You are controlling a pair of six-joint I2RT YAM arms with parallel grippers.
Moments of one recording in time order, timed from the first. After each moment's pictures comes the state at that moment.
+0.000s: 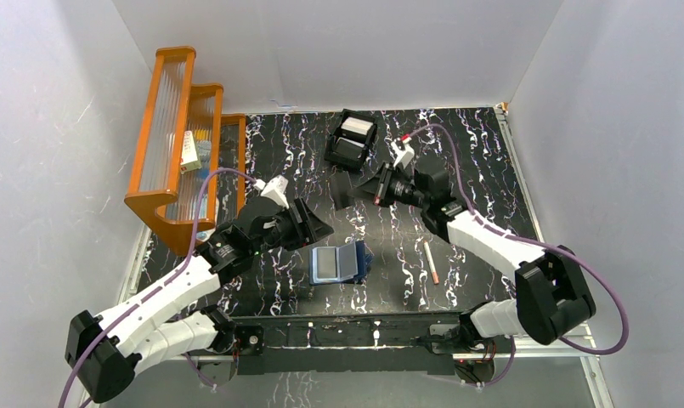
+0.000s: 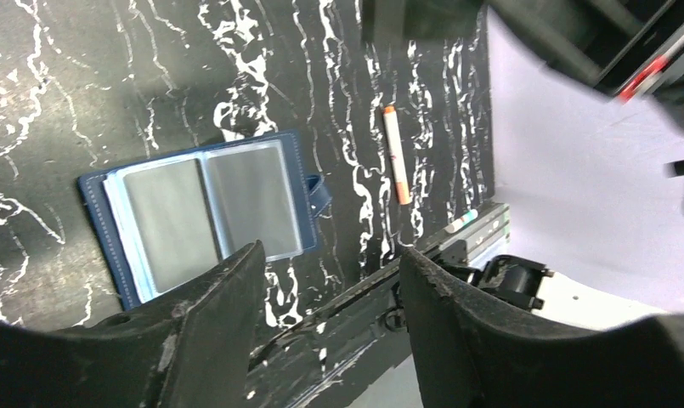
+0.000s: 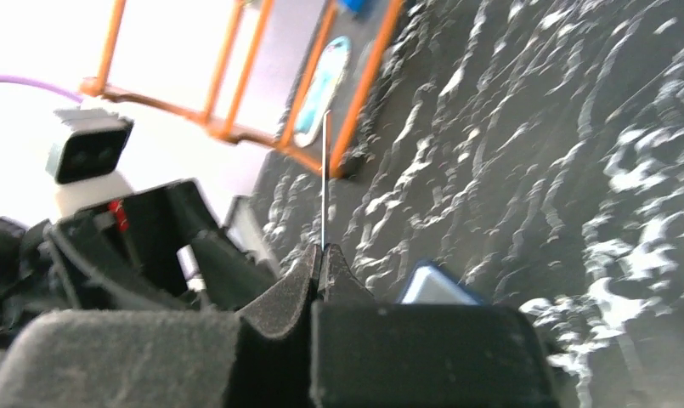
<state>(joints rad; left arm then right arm) -0.75 0.94 0.70 -0.28 0.07 -0.93 0.53 1.36 0.86 0.23 -0.50 0.75</state>
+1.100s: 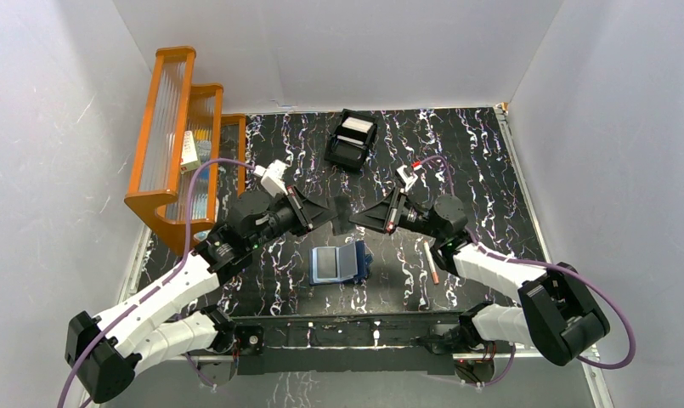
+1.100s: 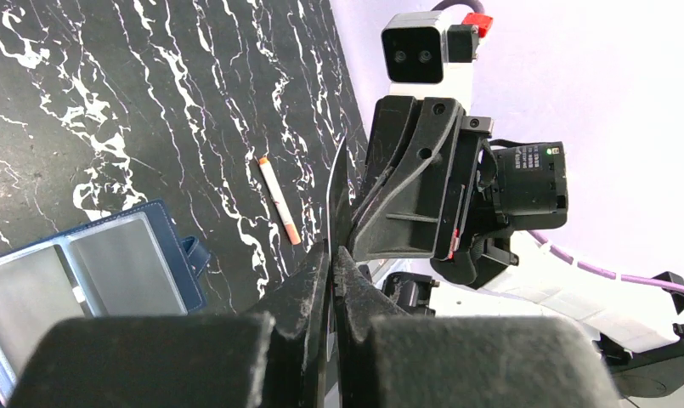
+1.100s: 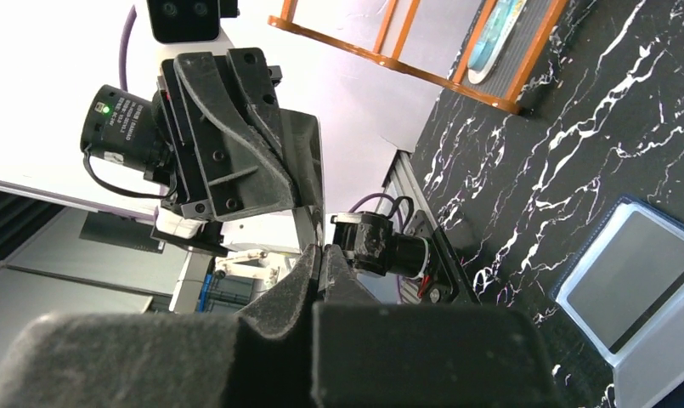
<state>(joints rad) -0.75 0.94 0.73 -0.03 0.12 -1.00 0.57 1.22 0.45 0.90 -0.73 1.32</state>
